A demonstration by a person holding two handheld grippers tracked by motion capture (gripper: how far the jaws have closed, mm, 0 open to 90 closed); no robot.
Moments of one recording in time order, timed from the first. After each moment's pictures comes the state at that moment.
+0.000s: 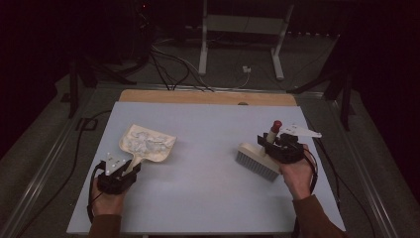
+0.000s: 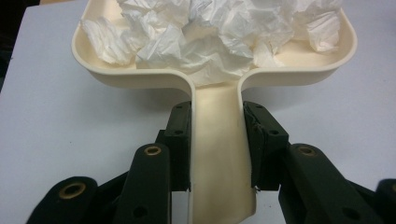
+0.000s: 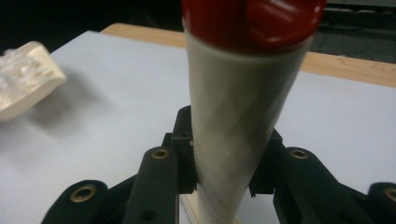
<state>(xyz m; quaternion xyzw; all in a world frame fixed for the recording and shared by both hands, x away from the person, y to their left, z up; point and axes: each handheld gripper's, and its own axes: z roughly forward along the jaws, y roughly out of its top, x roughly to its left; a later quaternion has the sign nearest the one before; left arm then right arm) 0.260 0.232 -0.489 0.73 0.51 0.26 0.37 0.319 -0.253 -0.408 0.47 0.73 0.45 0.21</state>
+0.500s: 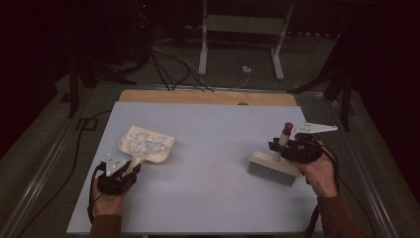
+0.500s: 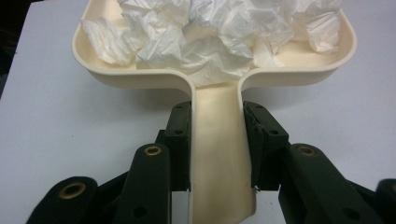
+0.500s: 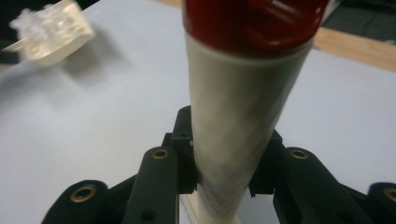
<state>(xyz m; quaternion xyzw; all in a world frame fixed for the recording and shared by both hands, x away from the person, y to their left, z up) 0.258 0.230 -0.490 0.73 0.52 0.26 0.36 0.319 -0.295 -0.395 0.41 0.79 0.42 0.13</state>
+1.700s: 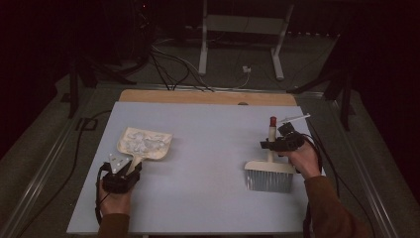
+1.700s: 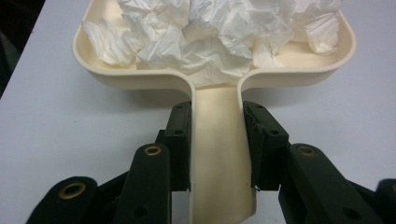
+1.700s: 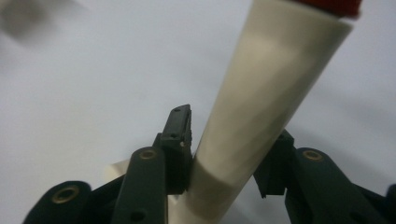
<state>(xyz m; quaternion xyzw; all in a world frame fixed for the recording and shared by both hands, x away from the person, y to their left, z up) 0.266 0.216 -0.499 0.69 0.57 0.28 0.34 0.391 -0.285 -0.451 0.47 0.82 0.33 0.07</state>
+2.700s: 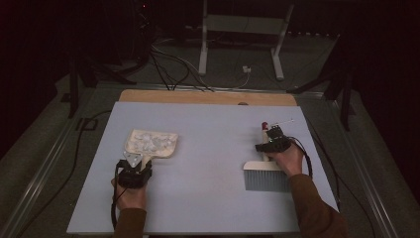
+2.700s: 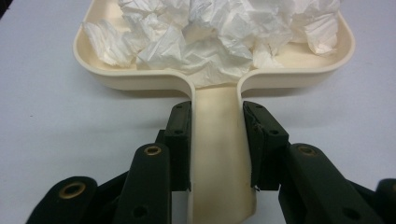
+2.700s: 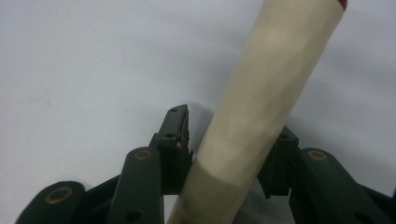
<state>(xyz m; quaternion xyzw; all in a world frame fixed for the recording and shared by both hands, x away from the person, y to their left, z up) 0.287 0.184 -0.517 0.68 0.60 0.28 0.31 0.417 -0.271 -0.505 0.53 0.80 0.27 0.09</state>
